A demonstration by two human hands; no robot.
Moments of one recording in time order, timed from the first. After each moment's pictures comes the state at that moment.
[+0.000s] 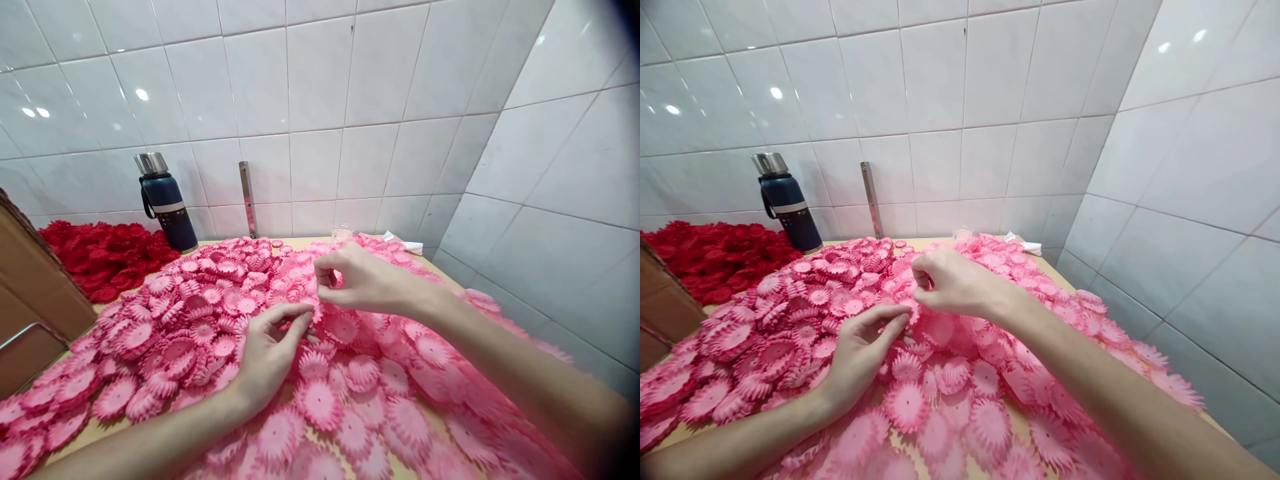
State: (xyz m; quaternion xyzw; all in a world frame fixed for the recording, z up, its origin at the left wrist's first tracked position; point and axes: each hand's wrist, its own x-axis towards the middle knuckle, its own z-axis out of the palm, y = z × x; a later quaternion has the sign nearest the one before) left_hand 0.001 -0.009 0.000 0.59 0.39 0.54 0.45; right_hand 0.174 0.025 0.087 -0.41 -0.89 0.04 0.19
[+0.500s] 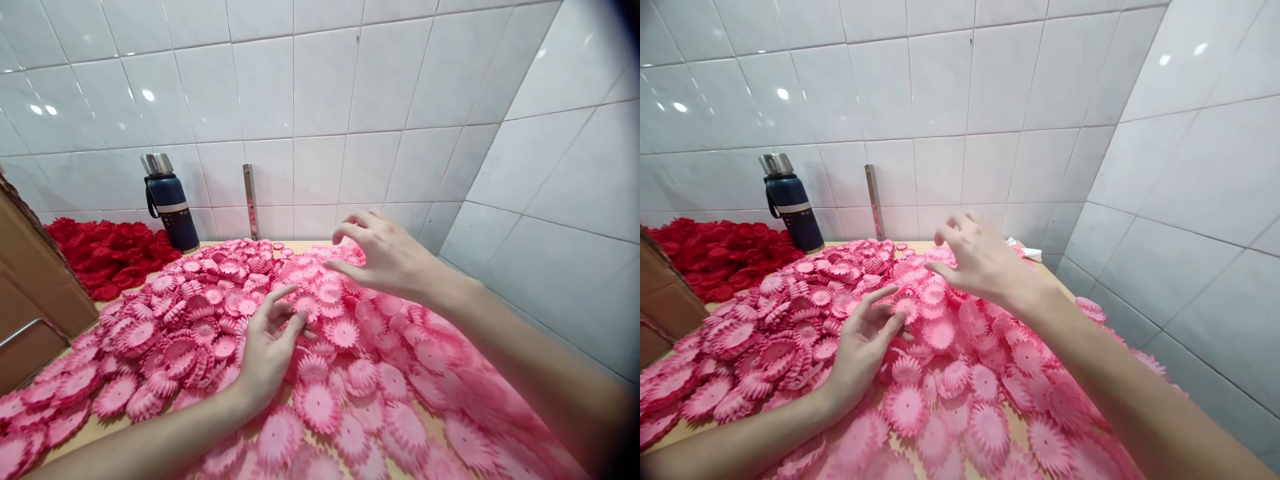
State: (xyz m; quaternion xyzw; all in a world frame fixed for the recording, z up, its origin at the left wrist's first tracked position) left_hand 0.005 -0.011 0.001 0.54 0.37 0.58 0.49; right_hand 0.198 0.035 0.100 -0.46 -0.84 -0.11 0.27
